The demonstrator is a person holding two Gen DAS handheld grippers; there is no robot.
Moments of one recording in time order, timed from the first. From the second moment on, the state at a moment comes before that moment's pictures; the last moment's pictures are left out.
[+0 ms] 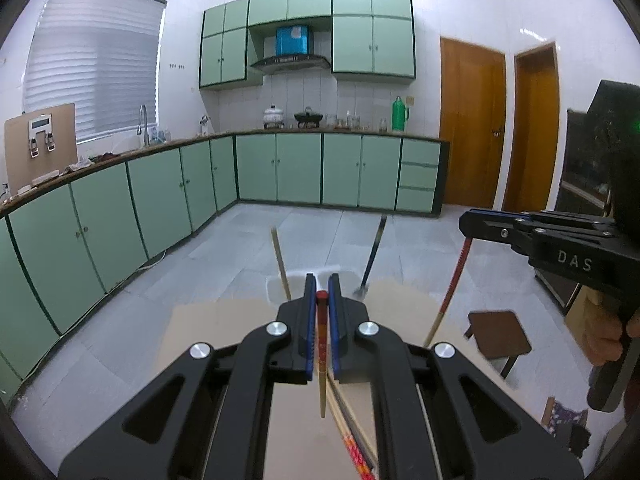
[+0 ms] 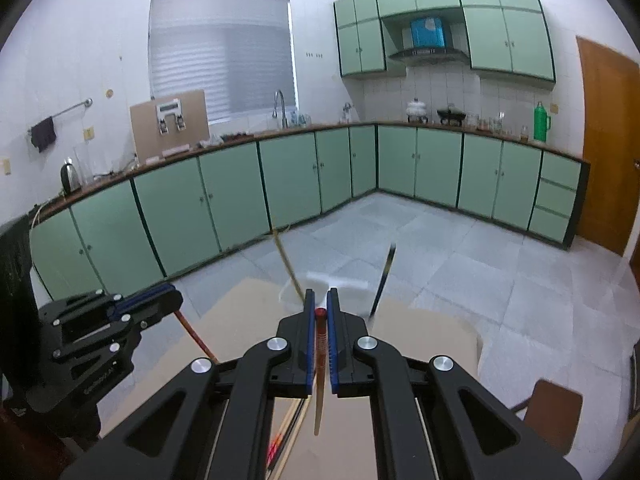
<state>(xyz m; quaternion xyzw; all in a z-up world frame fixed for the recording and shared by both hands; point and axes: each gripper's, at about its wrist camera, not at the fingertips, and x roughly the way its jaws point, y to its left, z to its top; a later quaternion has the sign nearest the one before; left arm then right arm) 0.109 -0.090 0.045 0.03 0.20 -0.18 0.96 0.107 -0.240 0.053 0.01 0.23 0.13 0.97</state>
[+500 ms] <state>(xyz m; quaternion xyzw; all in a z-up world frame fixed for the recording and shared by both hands) 0.188 -0.125 0.123 0.02 0.11 -0.16 0.98 0.185 -0.245 0.130 0.02 0.14 0.10 0.99</state>
